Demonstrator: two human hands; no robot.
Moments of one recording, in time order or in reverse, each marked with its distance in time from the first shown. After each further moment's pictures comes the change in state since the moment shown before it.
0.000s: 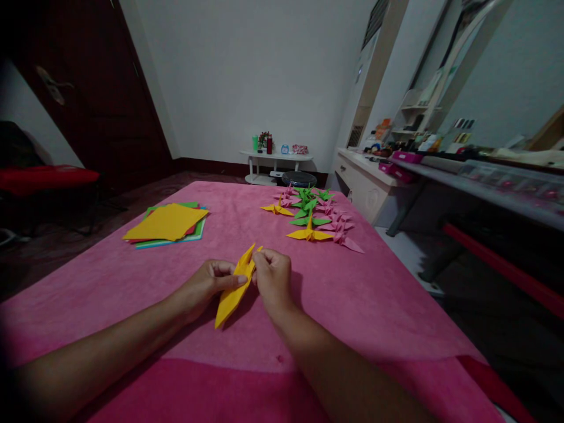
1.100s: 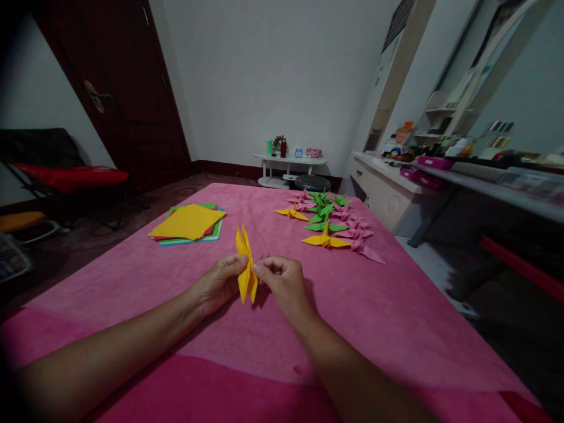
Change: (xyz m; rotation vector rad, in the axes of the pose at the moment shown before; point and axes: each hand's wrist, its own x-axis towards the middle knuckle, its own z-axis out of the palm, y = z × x) left_hand 0.013 -0.005 -0.014 -0.426 0.021 0.093; right_hand 0.002 0.001 -0.005 0.075 -0.290 0.048
